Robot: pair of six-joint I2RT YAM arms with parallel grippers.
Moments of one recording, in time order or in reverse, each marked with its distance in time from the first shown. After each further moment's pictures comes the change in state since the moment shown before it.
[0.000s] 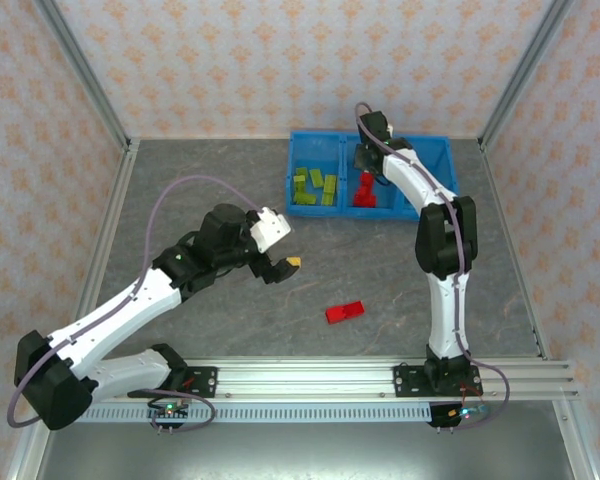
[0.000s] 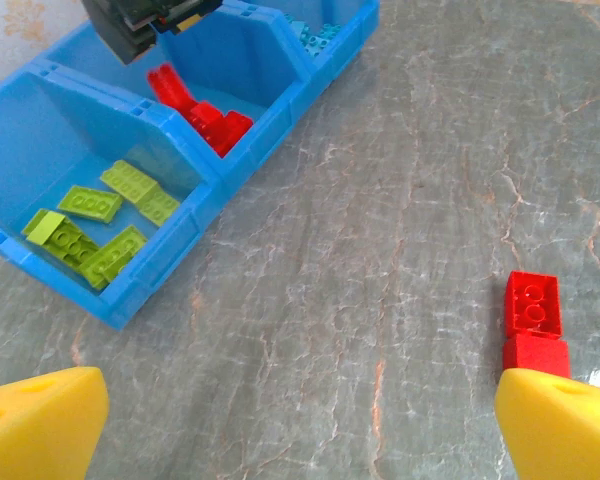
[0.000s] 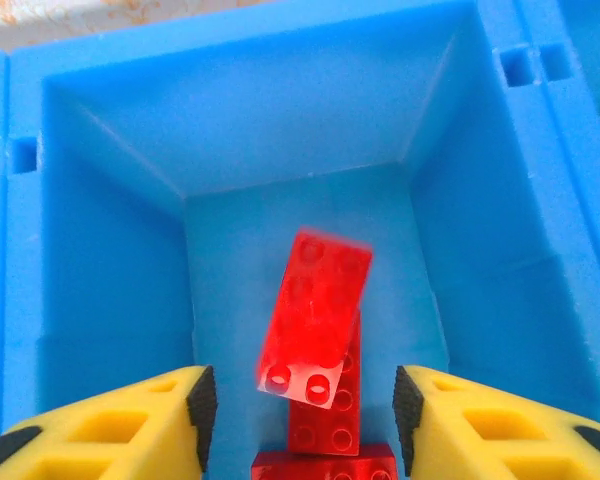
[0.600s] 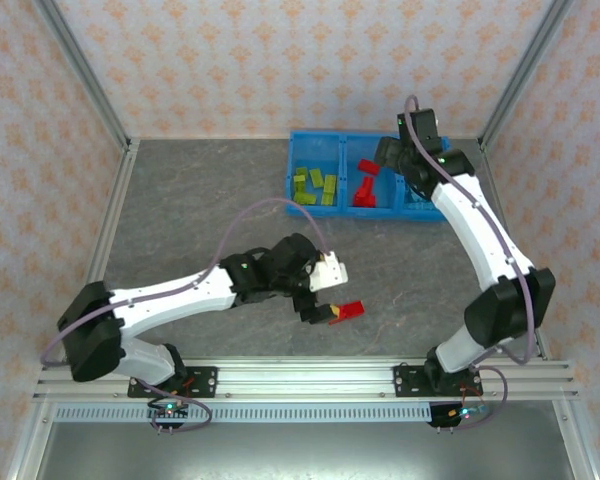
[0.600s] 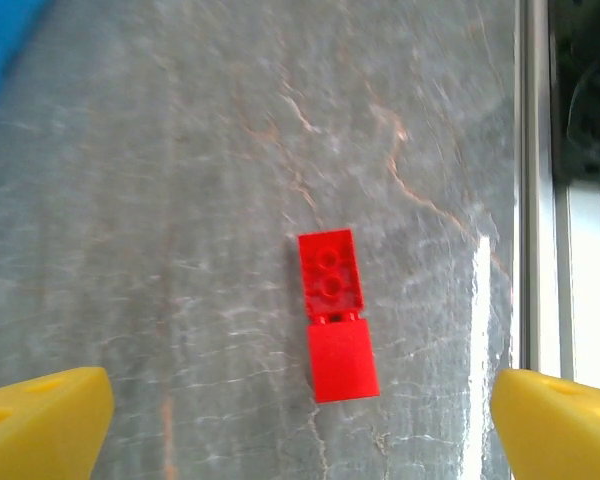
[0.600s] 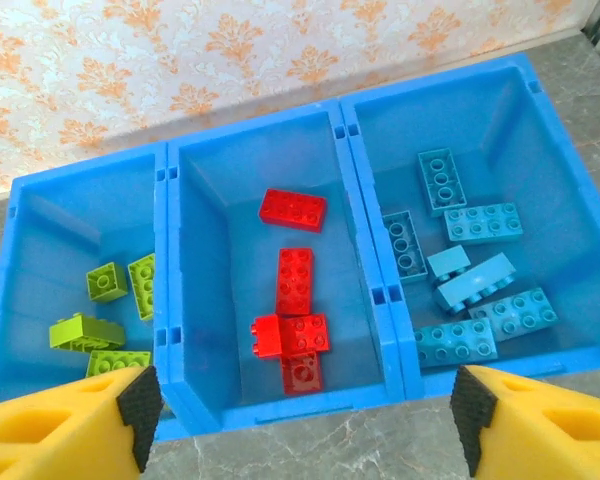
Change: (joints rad) left arm -0.325 0.332 0.085 -0.016 0.000 0.023; right arm 0.000 -0.627 -0.336 -0.101 0.008 0.038
